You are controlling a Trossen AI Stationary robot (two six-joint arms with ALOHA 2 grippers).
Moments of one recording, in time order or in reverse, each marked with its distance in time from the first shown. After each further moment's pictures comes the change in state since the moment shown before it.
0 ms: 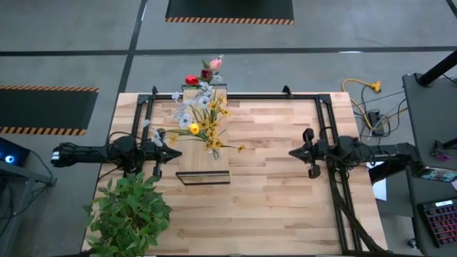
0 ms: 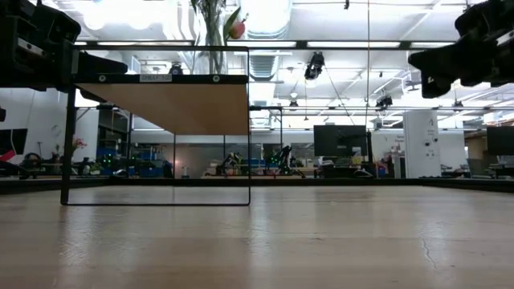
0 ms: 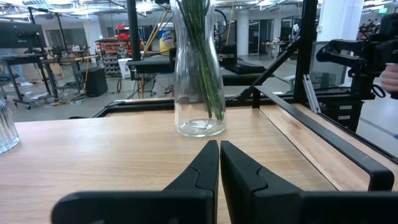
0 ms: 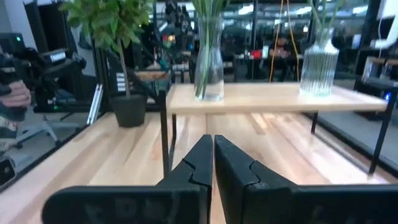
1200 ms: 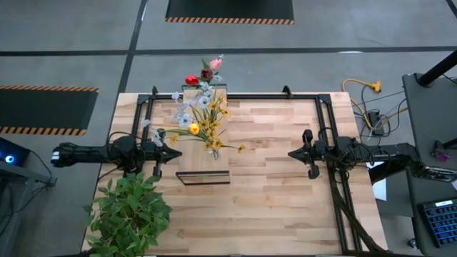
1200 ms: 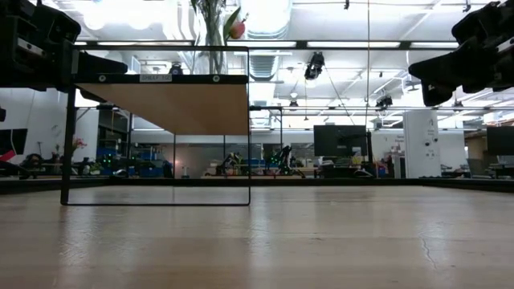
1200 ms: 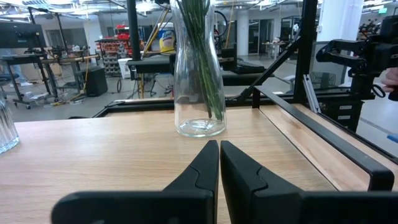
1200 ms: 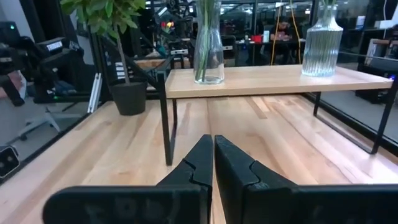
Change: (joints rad) left arm 0.000 0.000 0.000 0.000 0.000 0.000; right arm 0.001 -0.010 0.000 -0.088 0.002 0.048
